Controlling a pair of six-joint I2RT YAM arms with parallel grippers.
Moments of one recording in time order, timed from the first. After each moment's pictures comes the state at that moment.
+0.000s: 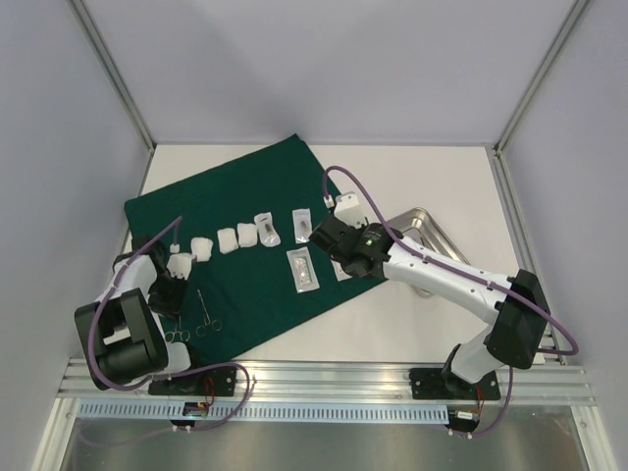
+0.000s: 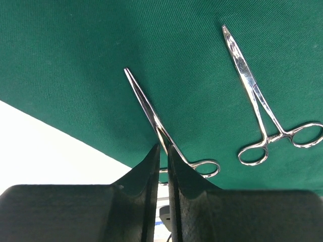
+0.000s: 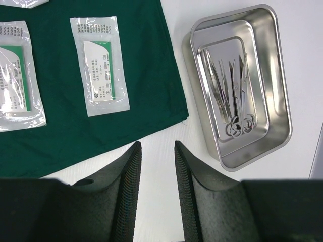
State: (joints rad) left arm 0.37 1.33 0.66 -0.84 0.07 0.58; right arm 0.98 1.55 1.34 -0.95 0.71 0.52
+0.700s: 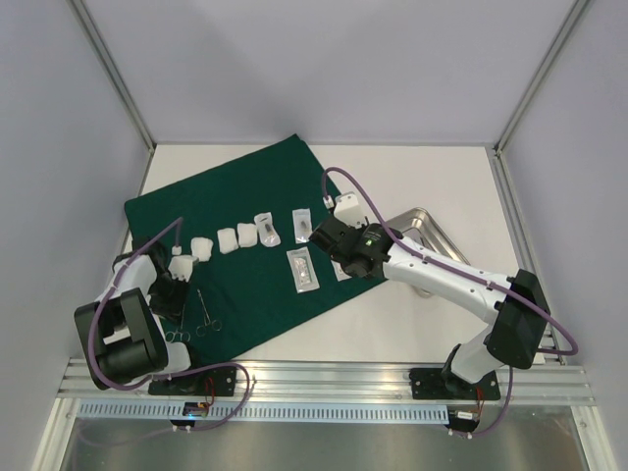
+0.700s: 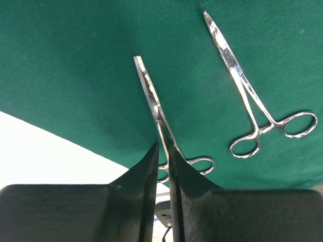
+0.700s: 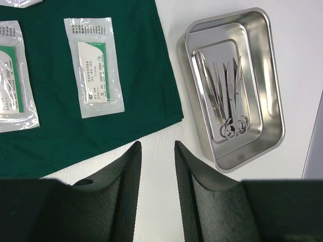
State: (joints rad) left arm 0.37 1.33 0.66 -0.88 0.10 0.59; right arm 0.98 1.55 1.34 -0.95 0.73 0.50
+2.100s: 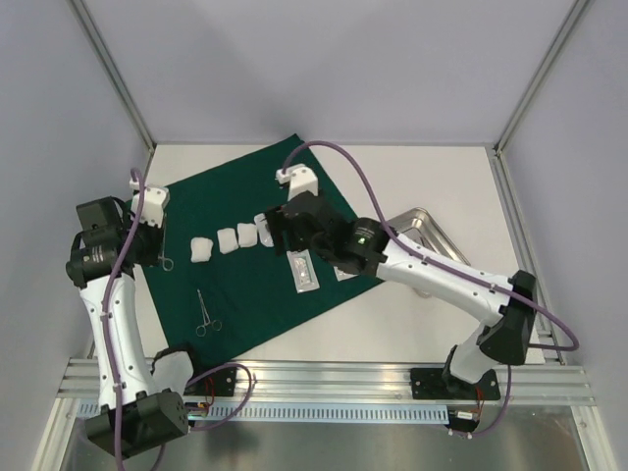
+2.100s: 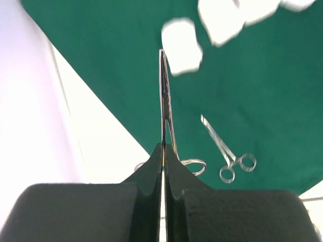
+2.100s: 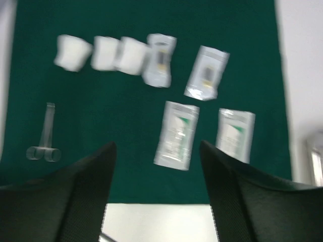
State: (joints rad) left arm 0.37 0.96 1.09 -1.01 0.29 0.54; right arm 1.06 1.56 1.54 -0.64 0.48 0.41
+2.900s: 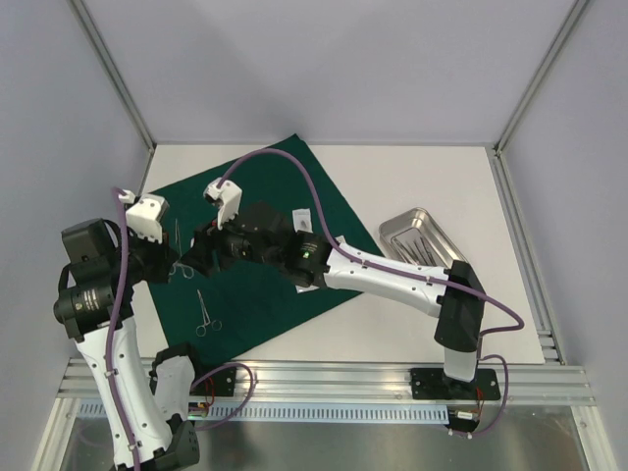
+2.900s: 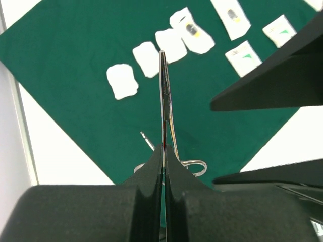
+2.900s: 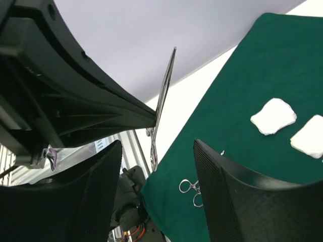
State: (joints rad) left arm 0.37 0.77 1.27 -1.22 0.54 0.40; right arm 1.20 1.86 1.73 -0.04 -0.06 0.44
